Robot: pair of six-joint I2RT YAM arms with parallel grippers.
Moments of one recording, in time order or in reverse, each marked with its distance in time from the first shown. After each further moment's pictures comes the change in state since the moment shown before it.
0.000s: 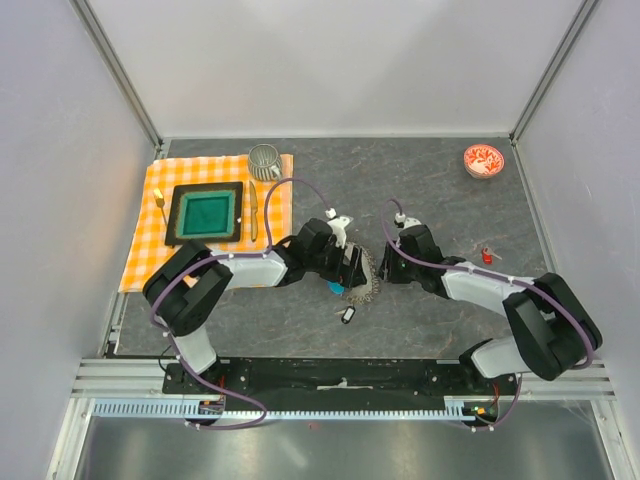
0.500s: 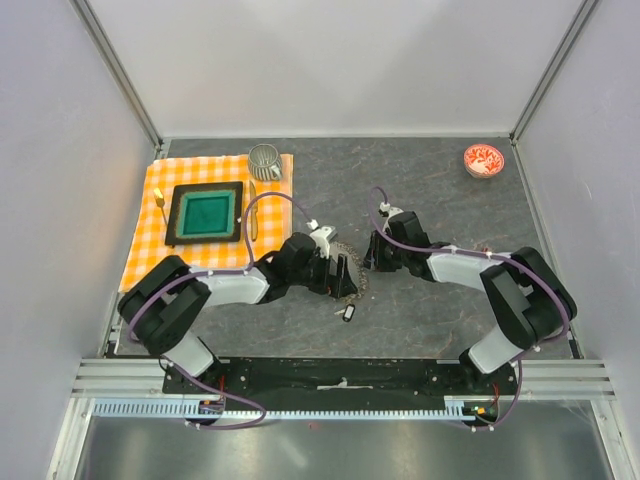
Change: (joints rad) left arm -0.003 -0.154 -0.217 0.128 -0.002 -0.135; right arm 0.000 0.200 0.131 0.097 -0.158 -0.004
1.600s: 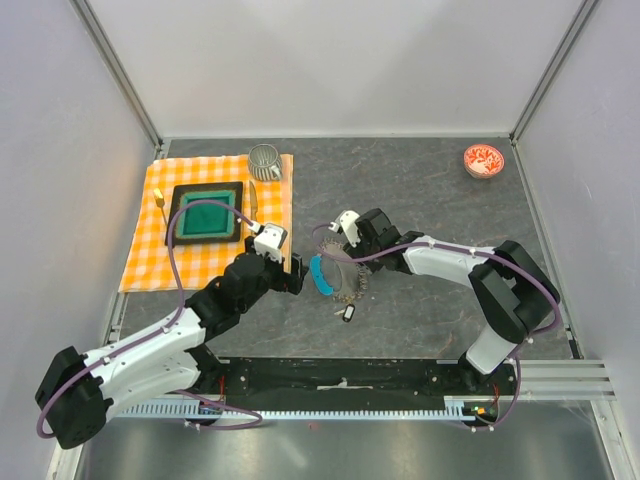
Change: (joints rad) left arm -0.005 -0.728 -0.228 -0.243 -0.542 0.293; right arm 0.176 0.069 0.221 -0.286 0.282 -0.721
